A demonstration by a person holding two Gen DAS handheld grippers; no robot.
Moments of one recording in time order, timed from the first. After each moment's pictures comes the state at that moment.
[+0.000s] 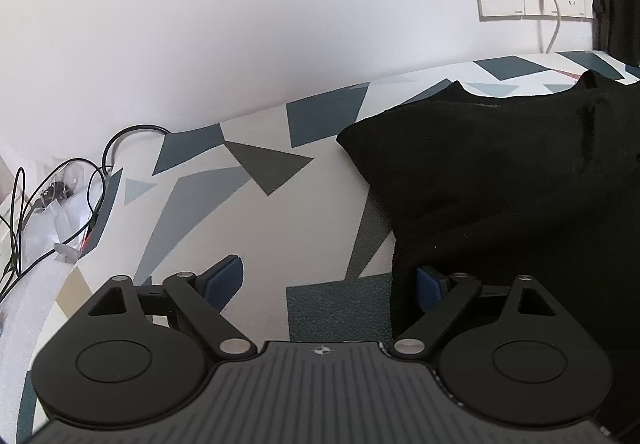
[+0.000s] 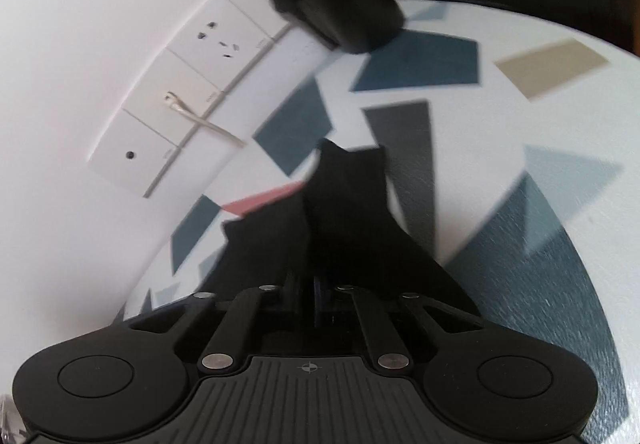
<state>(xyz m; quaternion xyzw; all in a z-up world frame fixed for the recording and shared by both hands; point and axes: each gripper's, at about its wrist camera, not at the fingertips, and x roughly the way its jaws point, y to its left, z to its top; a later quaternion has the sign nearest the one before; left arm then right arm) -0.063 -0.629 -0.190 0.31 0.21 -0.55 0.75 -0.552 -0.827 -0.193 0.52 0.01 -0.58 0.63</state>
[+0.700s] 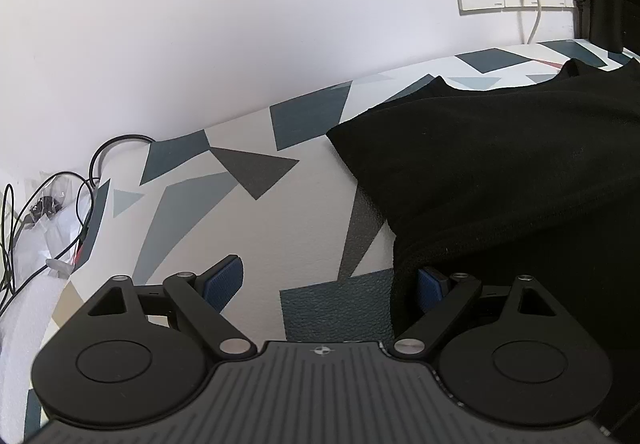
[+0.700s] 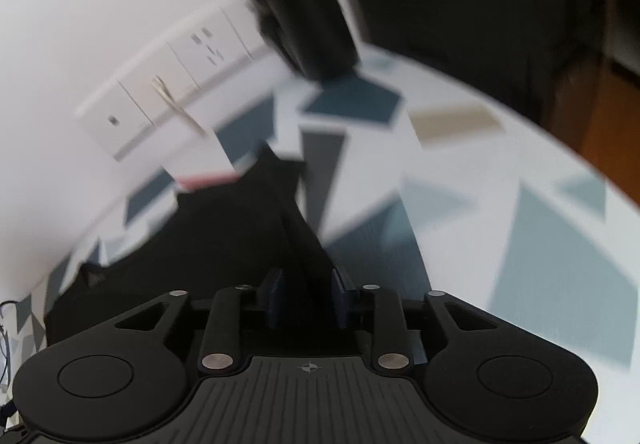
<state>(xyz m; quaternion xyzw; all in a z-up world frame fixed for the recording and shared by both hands) -0.064 -0.628 -0.189 0.33 0.20 -0.57 0.73 -0.573 -0.757 -0.158 0.44 0.11 -0.64 0.62</state>
